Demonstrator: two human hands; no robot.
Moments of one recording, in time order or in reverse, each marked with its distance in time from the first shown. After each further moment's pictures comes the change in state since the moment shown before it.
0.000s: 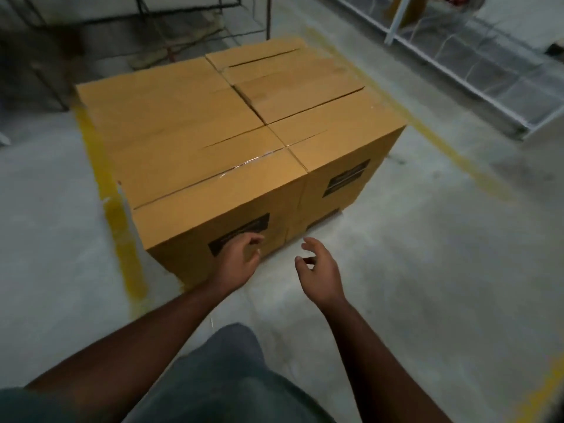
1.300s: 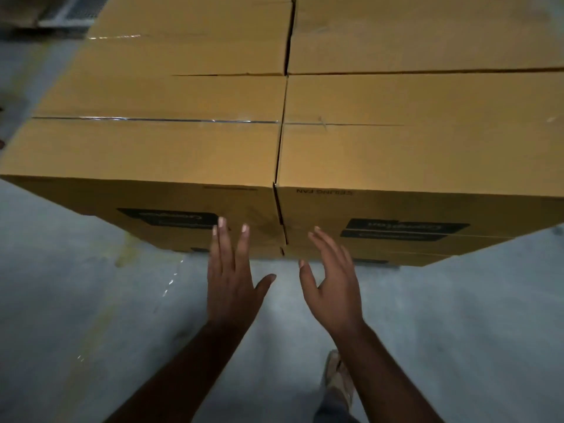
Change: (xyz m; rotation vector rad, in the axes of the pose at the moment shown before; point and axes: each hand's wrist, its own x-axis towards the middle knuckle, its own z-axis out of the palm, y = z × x) left_hand 0.217 0.014 0.339 0.564 0.560 -0.600; right_hand 0.406 0.217 -0.079 -0.155 -0.481 -0.635
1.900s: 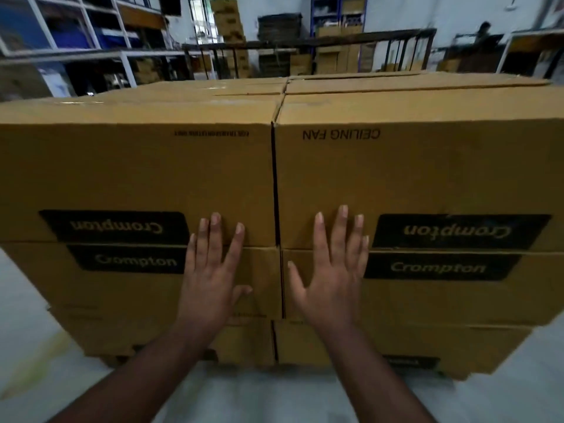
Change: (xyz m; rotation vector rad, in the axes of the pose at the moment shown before) left_hand 0.089 -0.116 0.183 0.298 0.427 0.298; right_hand 0.103 0.149 0.156 -0.462 0.675 -0.394
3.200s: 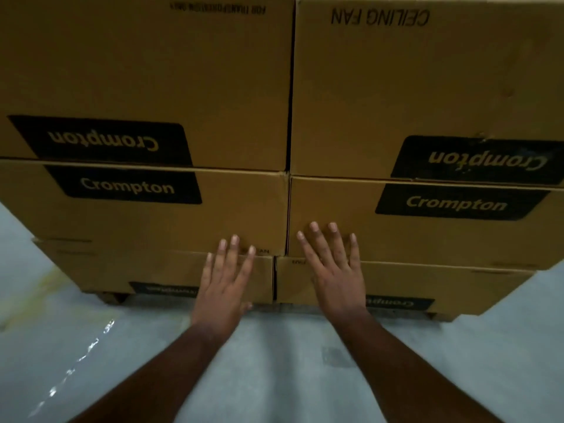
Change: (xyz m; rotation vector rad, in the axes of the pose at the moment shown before) left_hand -0.128 -0.003 0.106 -0.037 -0.319 0.067; right_hand -0.113 0.064 0.070 -0.431 -0.369 -0.333
